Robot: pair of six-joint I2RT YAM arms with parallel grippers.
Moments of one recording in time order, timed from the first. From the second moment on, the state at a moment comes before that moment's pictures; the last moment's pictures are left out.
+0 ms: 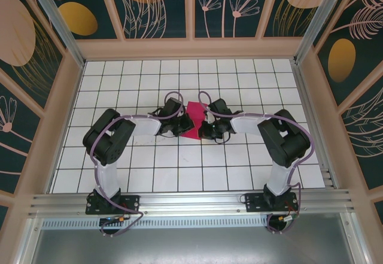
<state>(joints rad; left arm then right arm) -0.61 1.93 1.00 0.05 0.32 -1.03 0.60 1.81 0.92 -0.20 -0.44 0.59</state>
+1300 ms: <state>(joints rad) -0.59 1.94 1.08 0.04 0.44 -0.94 0.60 1.81 0.91 -0.19 -0.45 0.57</state>
